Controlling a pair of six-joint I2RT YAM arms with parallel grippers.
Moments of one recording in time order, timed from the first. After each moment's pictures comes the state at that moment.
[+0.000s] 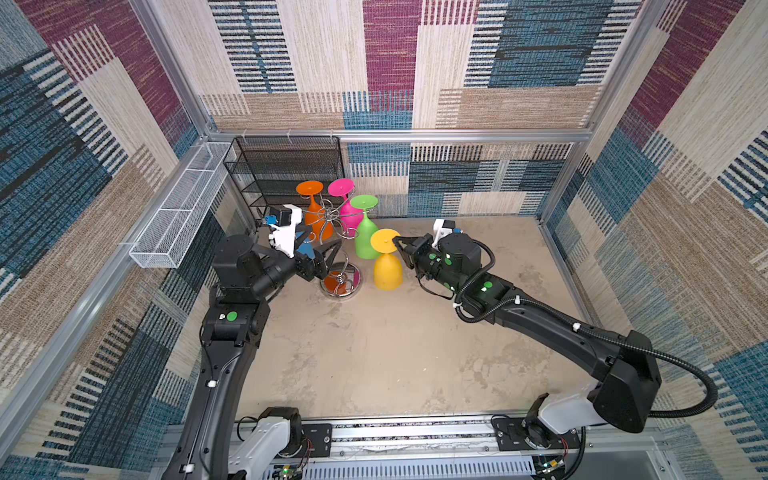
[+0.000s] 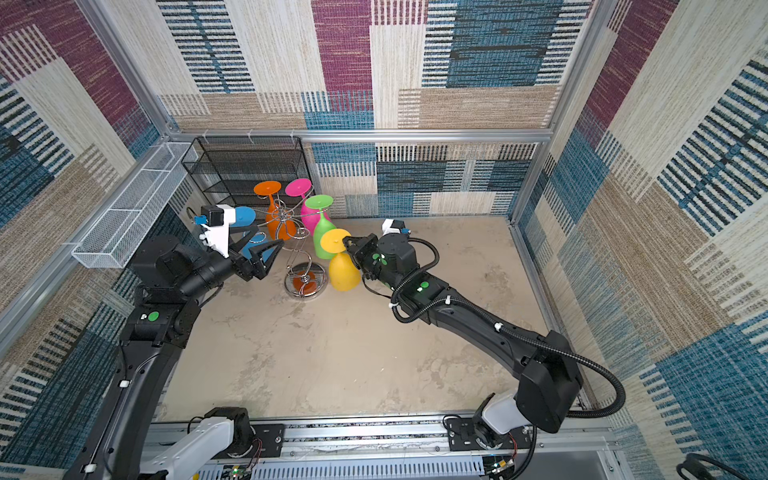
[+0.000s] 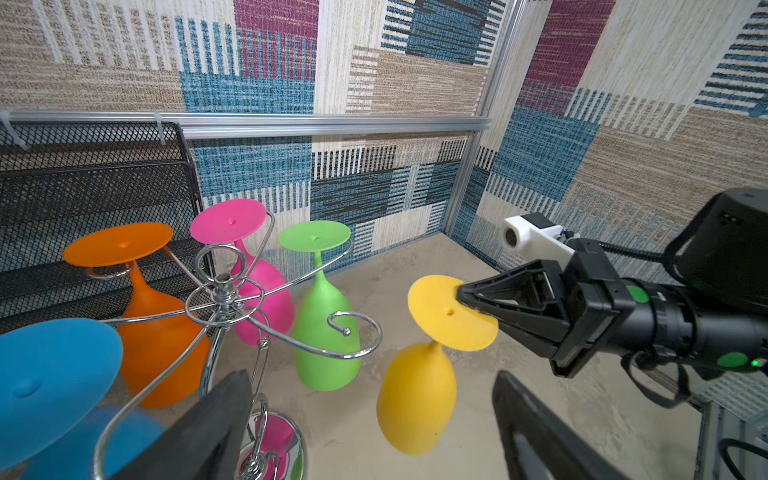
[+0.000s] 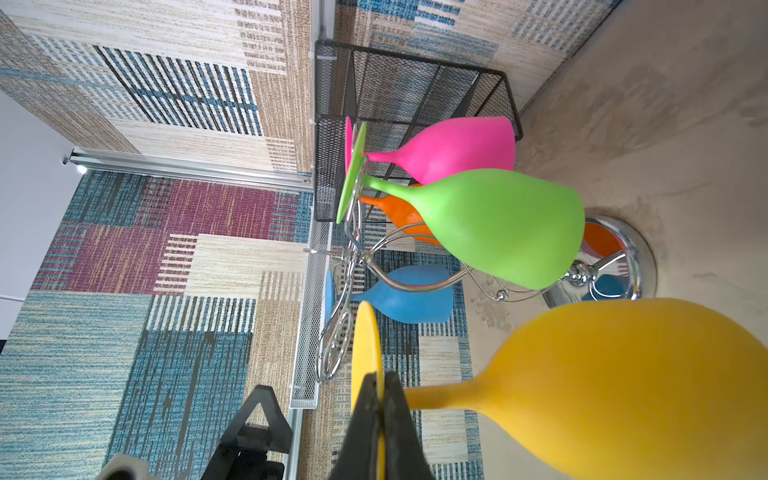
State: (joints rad) left arm -0.05 0.98 1.17 -0.28 0.61 -0.07; right arm 0.77 1.43 1.20 0.12 0.03 1.39
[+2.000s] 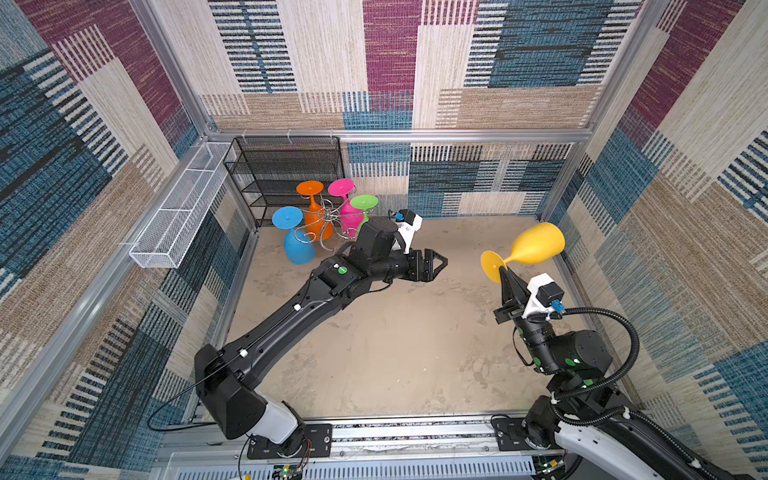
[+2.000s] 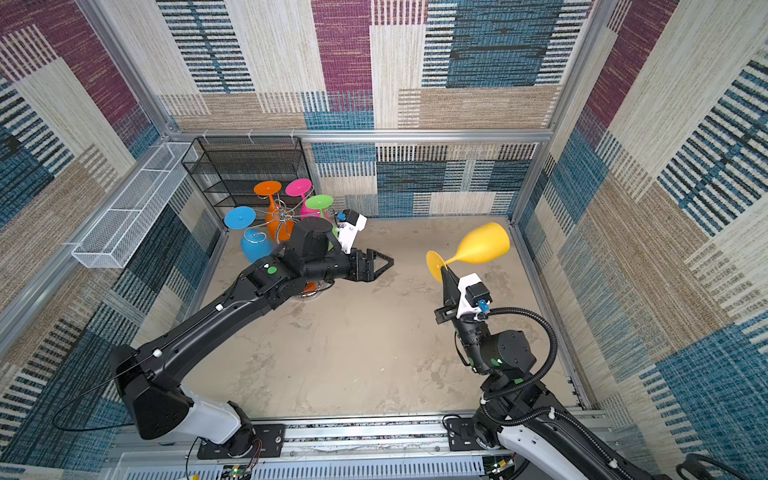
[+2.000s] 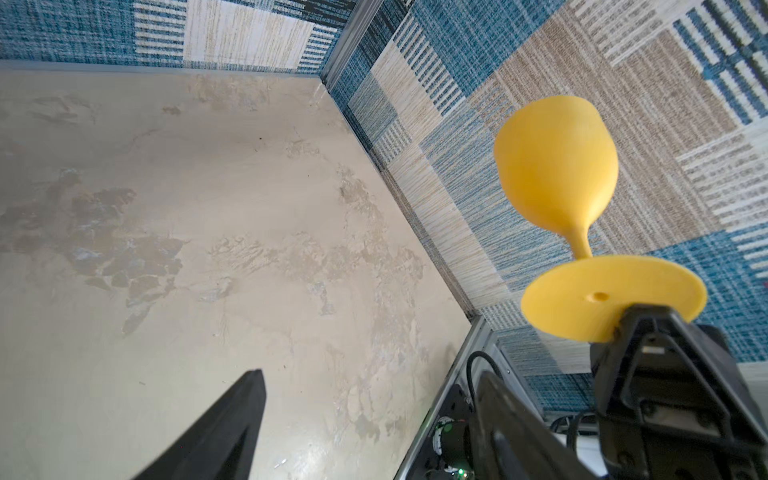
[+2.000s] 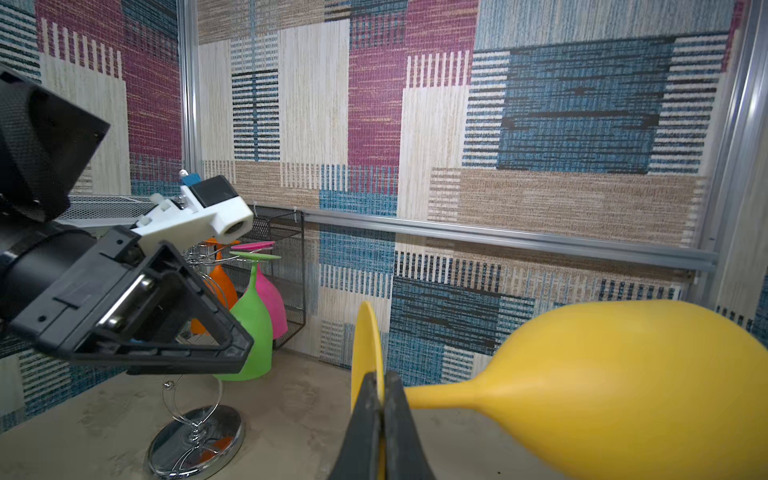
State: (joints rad) left arm -0.75 1.53 1.56 -0.47 0.32 -0.59; right arm 0.74 0.52 0.51 0.36 0.37 -0.23
